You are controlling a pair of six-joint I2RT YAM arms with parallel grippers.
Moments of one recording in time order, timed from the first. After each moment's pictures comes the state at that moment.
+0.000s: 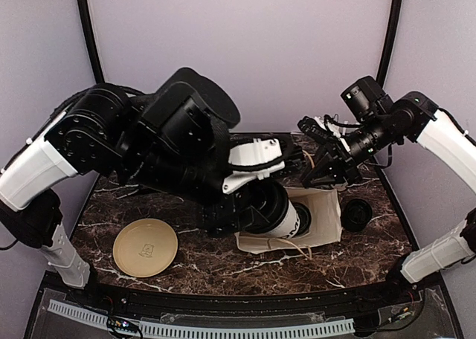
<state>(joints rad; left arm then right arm) -1.49 1.68 2.15 -1.23 -0.22 0.14 0.68 1.32 1.52 -1.19 -0.79 -0.66</state>
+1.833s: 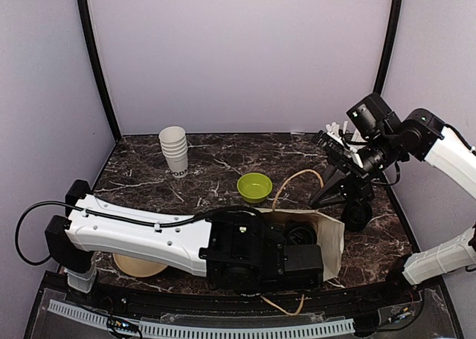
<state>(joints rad) -1.62 2.06 1.99 -1.28 -0.79 0.26 0.71 1.20 1.35 -1.15 -1.02 -0.63</state>
